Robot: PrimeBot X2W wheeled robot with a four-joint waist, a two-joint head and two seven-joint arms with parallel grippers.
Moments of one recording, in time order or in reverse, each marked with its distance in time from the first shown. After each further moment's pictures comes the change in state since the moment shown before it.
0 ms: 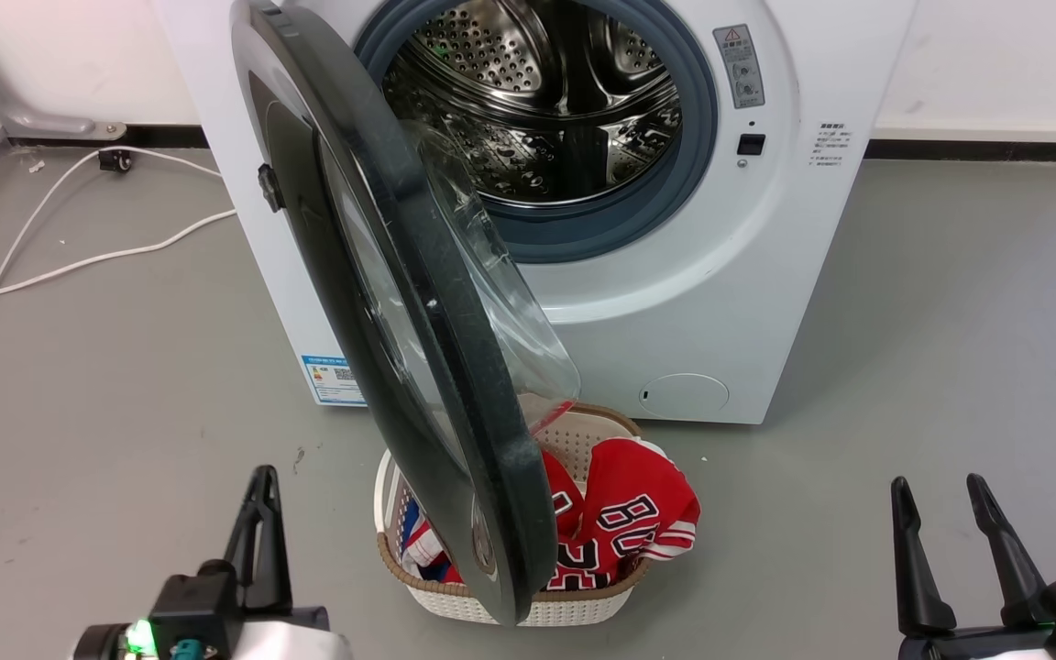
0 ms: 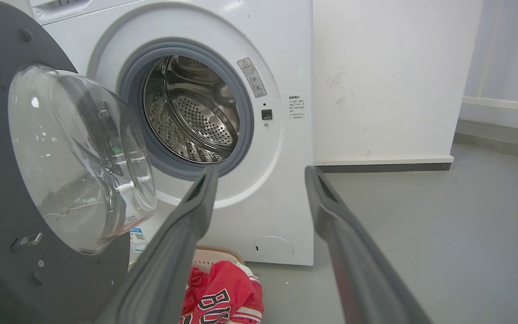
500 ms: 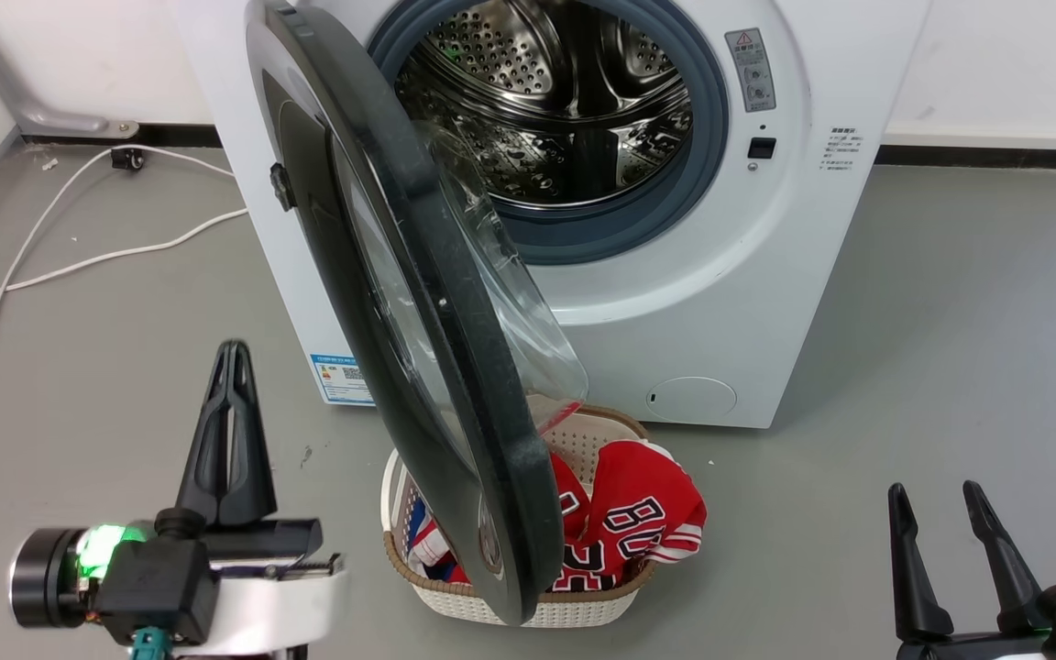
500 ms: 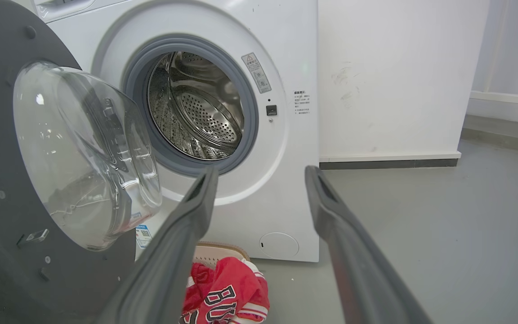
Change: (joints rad) left arm -0.063 0.007 -0.015 -0.290 0.065 0.007 0.000; right arm 0.006 0.000 0.004 0.010 0.011 0.000 0.000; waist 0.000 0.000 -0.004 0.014
